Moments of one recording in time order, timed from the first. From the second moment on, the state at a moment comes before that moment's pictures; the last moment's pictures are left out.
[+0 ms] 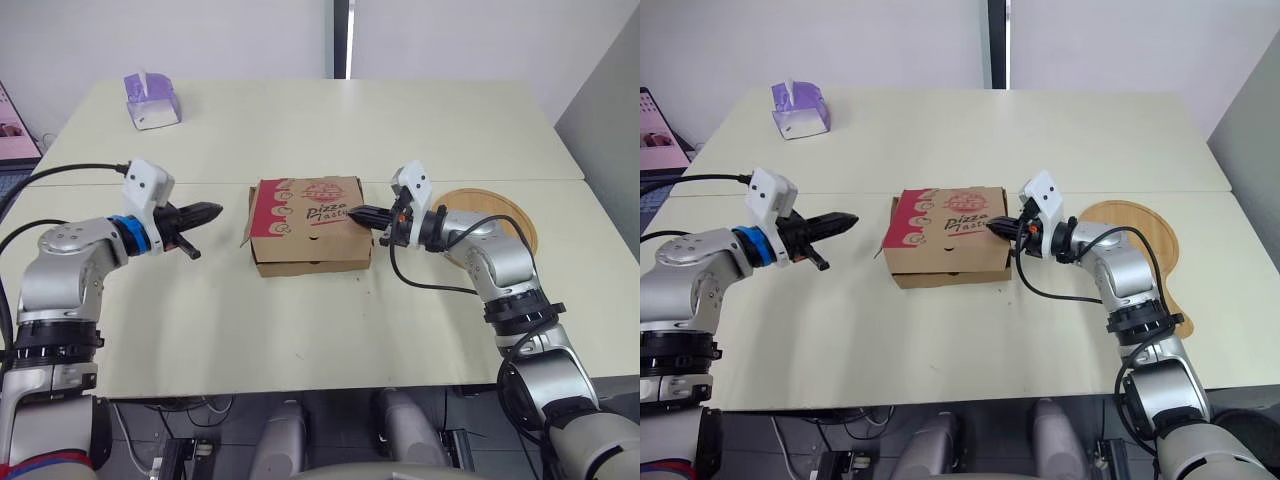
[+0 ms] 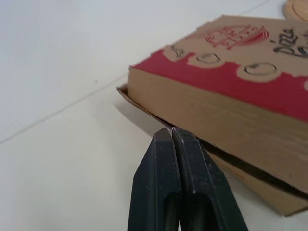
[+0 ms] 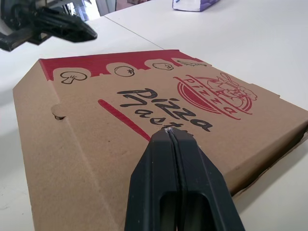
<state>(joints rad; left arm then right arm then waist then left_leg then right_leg) -0.50 0.80 0.12 0.26 -0.38 0.45 -0.97 -0.71 -0.32 0.13 0.20 0.30 0.51 0.86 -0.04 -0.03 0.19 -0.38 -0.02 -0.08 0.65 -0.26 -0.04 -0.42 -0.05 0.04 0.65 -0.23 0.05</state>
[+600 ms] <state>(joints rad) -0.44 0.76 0.03 0.14 -0.36 0.50 -0.99 -0.71 -0.32 0.13 0.20 0.30 0.51 0.85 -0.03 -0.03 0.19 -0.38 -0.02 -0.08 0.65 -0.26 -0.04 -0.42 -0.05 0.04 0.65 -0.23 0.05</state>
